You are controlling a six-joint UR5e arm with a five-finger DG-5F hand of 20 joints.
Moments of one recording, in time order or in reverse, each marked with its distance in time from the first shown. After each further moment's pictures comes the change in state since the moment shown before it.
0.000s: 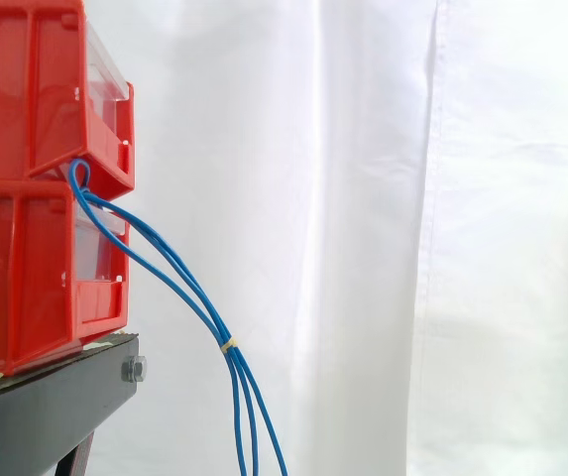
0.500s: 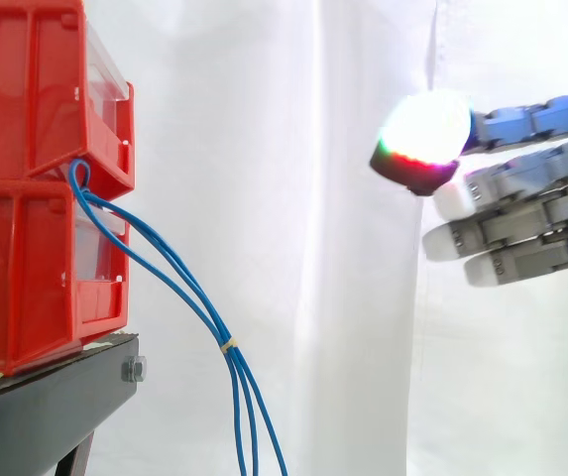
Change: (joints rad) arm -0.039 -0.162 0.119 0.120 0.114 0.017
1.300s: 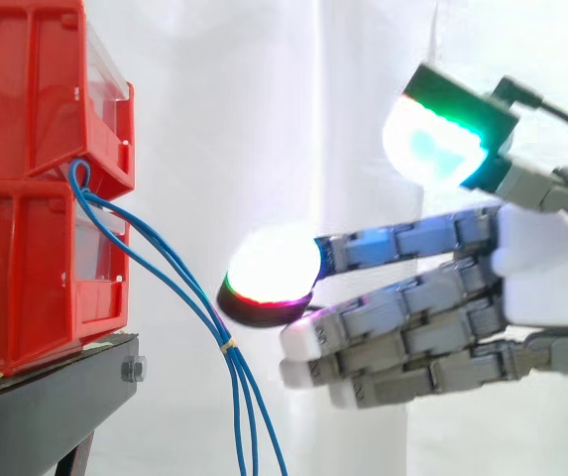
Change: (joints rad) arm -0.027 -0.253 0.161 0.128 -0.072 -0.063
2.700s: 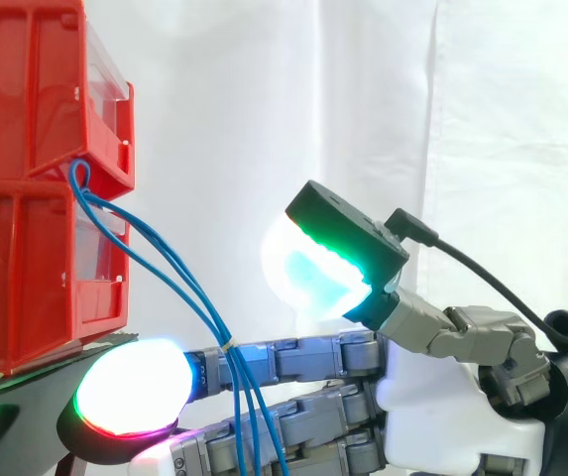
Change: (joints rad) arm -0.013 -0.237 0.152 0.199 -0.125 0.071
